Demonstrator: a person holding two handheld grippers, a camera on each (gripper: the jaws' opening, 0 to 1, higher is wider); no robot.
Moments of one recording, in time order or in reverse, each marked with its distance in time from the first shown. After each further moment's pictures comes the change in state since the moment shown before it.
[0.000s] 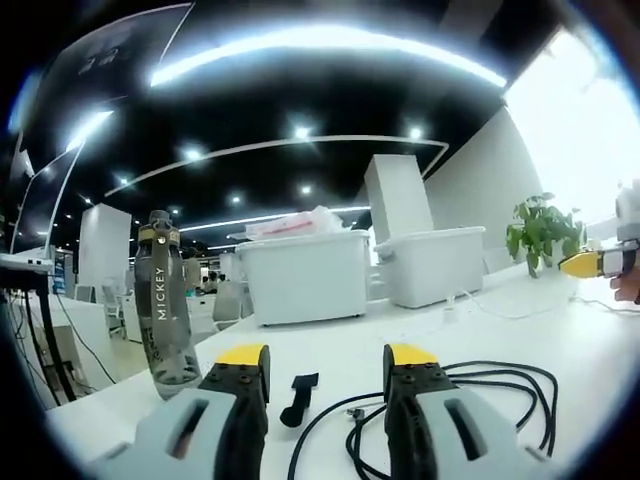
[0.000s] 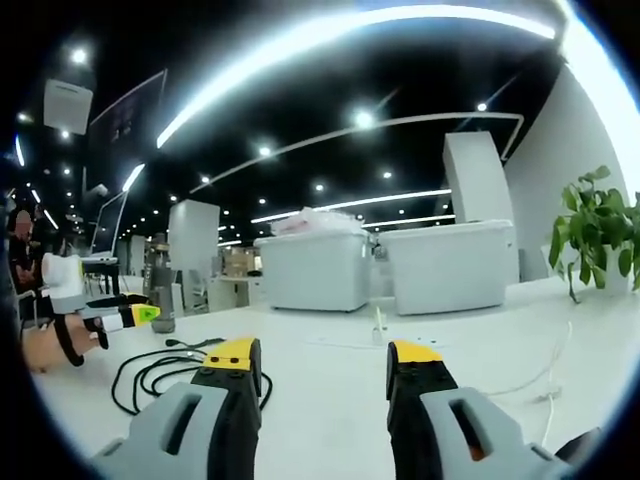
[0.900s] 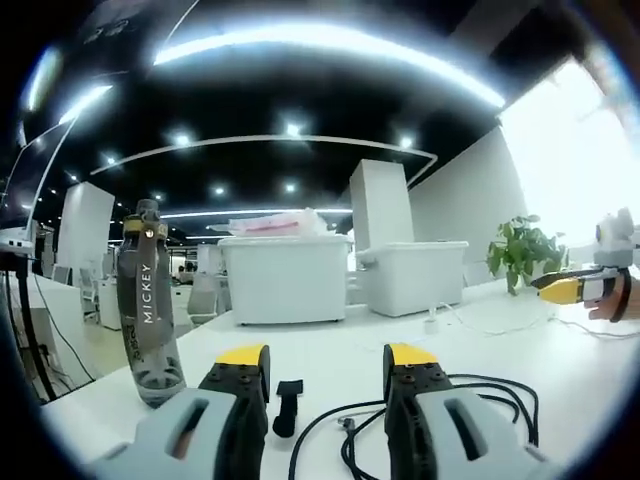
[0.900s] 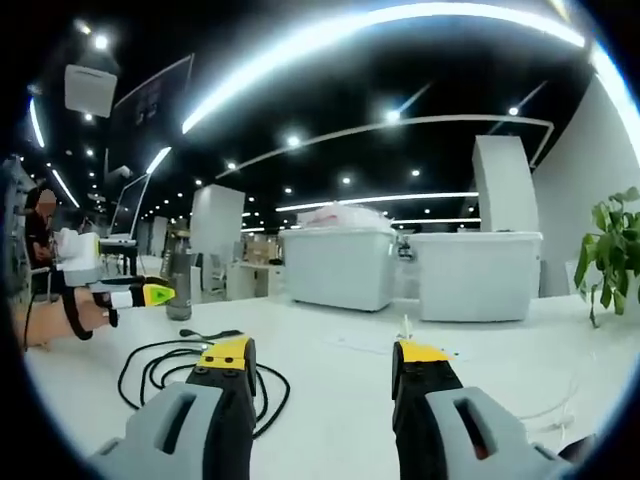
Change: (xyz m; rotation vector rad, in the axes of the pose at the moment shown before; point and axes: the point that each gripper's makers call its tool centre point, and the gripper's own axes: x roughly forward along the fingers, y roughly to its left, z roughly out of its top) left arm 0.017 0.013 0.014 -0.080 -0.002 -0.105; right arm 0.019 0.031 0.007 -0.079 0.027 0.123
